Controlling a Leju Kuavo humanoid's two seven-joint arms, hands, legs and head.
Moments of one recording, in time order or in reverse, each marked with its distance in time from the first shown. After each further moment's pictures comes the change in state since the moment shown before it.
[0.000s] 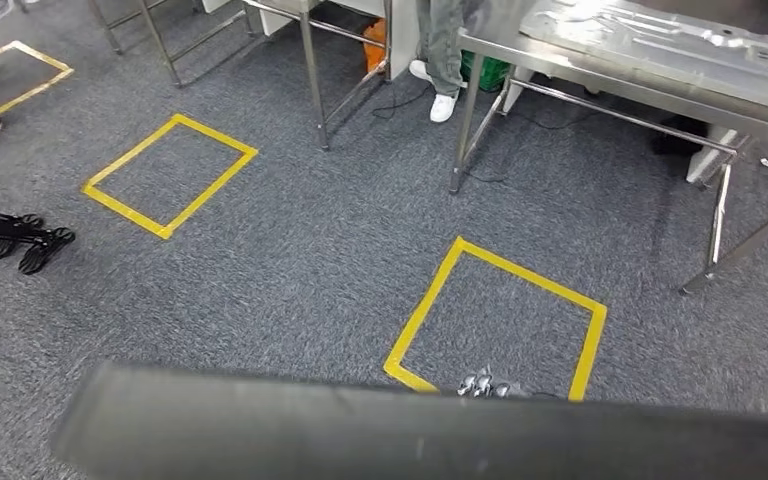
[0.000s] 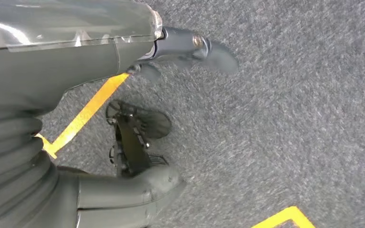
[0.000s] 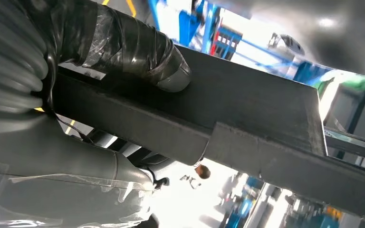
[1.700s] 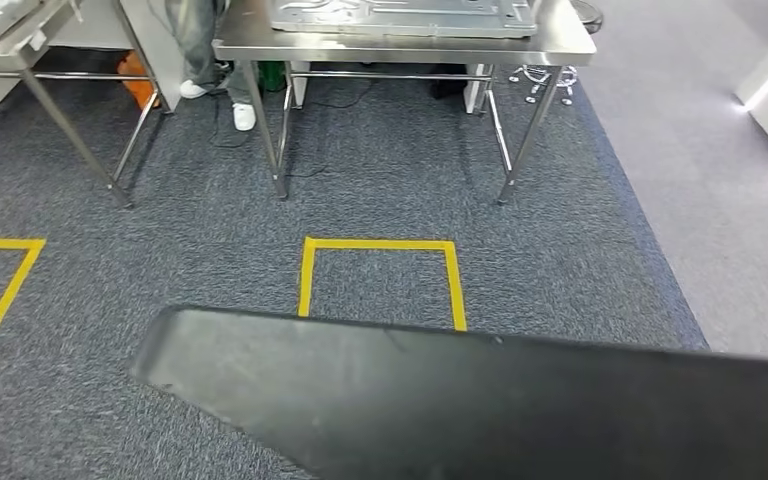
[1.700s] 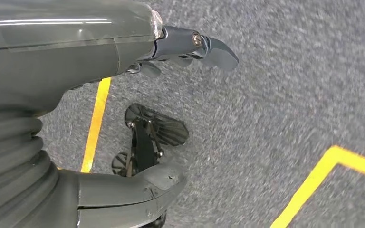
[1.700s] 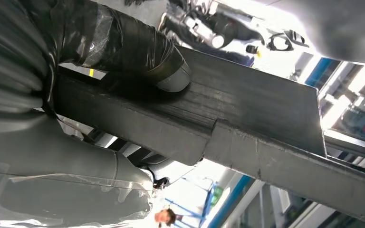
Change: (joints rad) left arm 0.001 -0.024 0.083 -0.005 -0.006 0.011 0.074; right arm 0.028 0.003 -0.036 0.008 -0.021 0.017 -0.003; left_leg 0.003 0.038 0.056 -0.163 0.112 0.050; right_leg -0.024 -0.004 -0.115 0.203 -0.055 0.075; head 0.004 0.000
